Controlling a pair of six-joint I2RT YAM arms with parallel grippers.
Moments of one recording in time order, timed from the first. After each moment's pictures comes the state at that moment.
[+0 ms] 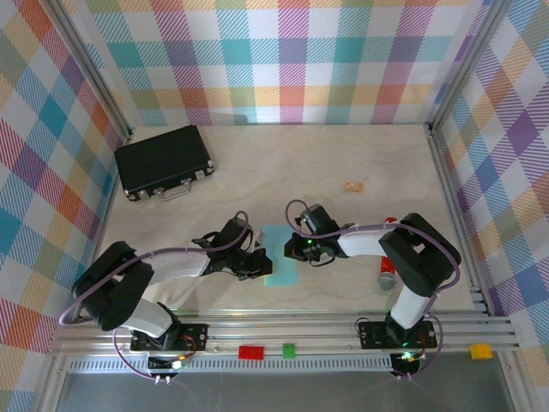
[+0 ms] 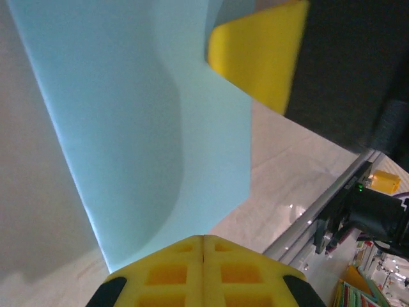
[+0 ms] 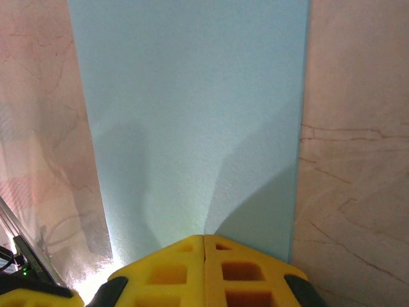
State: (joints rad) left arm -0.72 1.48 0.57 -0.05 0.55 -0.87; right arm 0.71 1.72 0.72 0.02 -0.44 0.80
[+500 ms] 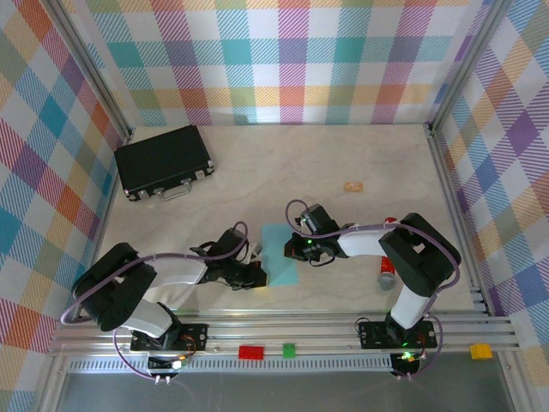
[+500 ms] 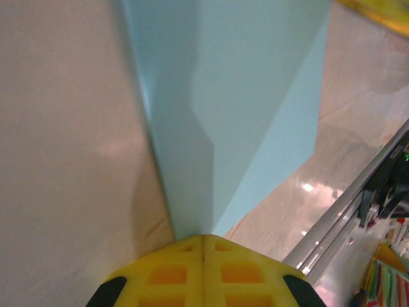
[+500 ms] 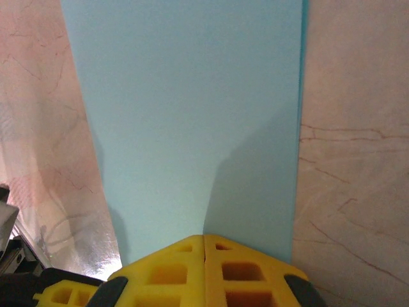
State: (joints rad) left arm -0.73 1.43 0.45 -0.05 0.56 -0.77; right arm 0.71 1.72 0.72 0.02 -0.44 0.81
